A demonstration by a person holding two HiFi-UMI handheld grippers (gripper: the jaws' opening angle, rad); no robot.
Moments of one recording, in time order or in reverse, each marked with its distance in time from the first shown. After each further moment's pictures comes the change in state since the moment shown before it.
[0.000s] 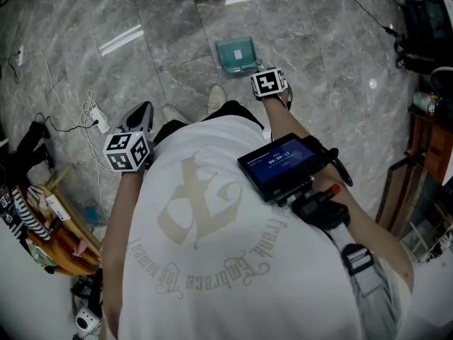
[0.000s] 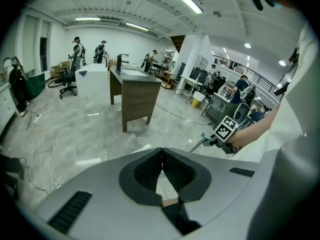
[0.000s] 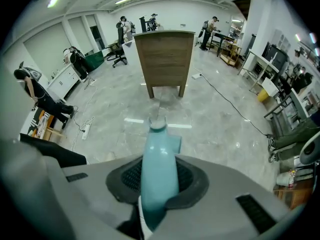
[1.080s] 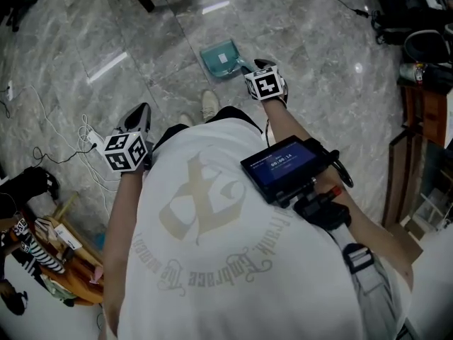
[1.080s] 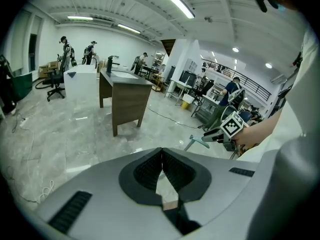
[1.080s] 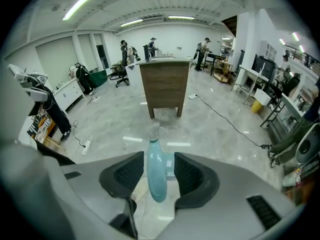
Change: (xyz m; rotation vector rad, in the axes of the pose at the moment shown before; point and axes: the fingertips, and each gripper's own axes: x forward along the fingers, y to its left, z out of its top) left arm 0.042 0.005 0.018 0.043 0.000 -0.121; right arm -0.034 -0.006 0.029 0.042 -0.199 -0.002
